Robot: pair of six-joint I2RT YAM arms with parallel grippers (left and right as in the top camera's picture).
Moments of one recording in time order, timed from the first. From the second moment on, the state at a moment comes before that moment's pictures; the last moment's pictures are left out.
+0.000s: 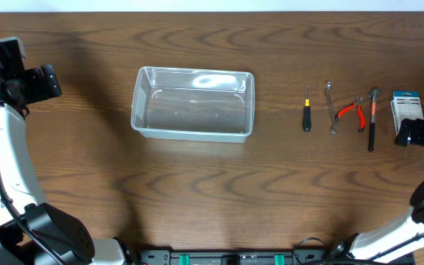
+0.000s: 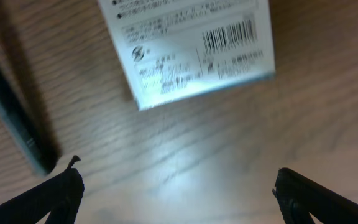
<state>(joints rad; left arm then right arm) 0.48 1.60 1.48 -0.76 0.09 0.18 -0.67 1.95 1.42 -0.95 0.01 -0.37</state>
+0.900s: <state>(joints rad) 0.48 1.60 1.48 -0.76 0.09 0.18 -0.63 2.03 1.42 -0.60 -0.03 -0.51</state>
